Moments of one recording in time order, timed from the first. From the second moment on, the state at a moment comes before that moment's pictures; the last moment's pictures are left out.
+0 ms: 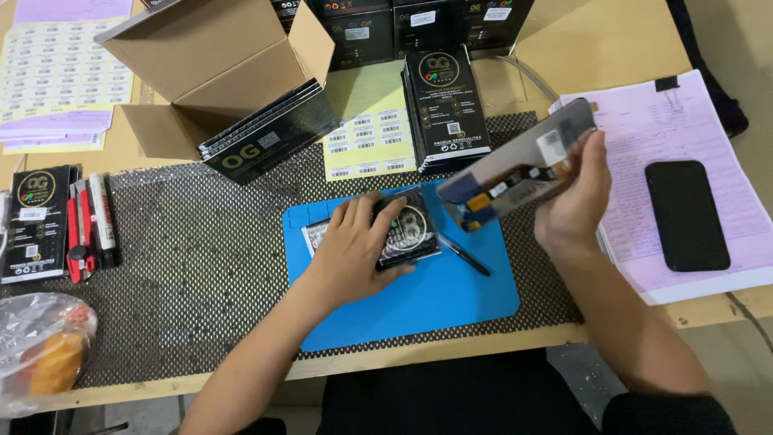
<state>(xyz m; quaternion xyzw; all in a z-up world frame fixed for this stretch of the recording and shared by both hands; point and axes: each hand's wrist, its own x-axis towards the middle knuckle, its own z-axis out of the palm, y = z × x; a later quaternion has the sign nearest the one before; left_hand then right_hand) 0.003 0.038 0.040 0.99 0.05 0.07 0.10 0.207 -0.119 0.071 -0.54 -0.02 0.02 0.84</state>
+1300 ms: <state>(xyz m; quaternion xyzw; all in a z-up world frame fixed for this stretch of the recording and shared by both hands) 0.007 -0.035 0.062 0.63 0.02 0.26 0.73 0.178 -0.160 0.015 -0.41 -0.48 0.29 0.71</state>
